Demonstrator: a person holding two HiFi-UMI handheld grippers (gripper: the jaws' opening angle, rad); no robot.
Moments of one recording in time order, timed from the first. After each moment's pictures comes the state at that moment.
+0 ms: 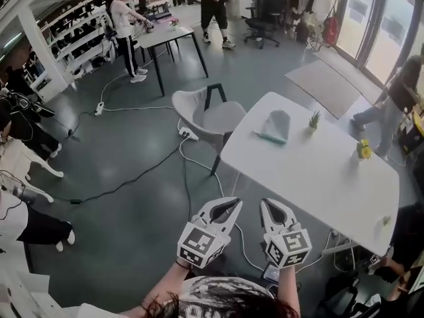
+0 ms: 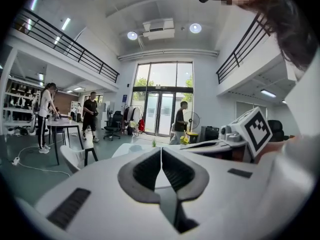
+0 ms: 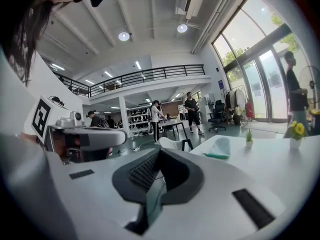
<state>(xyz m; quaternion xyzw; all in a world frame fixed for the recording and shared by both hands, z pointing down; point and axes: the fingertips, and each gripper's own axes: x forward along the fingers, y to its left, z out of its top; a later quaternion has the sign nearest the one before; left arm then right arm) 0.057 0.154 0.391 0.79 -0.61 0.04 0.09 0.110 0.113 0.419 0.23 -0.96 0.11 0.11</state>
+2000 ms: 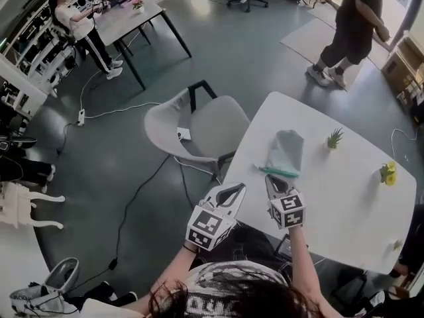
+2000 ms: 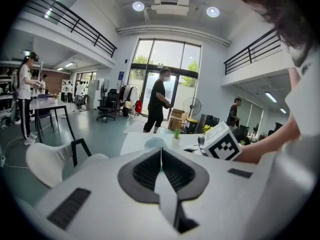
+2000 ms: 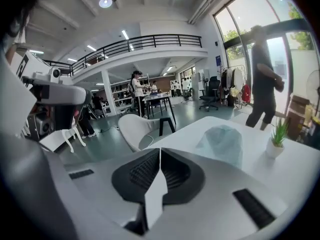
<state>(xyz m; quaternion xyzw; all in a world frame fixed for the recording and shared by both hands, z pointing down) -0.088 -0.151 0.497 0.80 -0.56 0.11 0.19 -0.033 -0.220 0.597 0.26 -0.92 0.15 0.26</state>
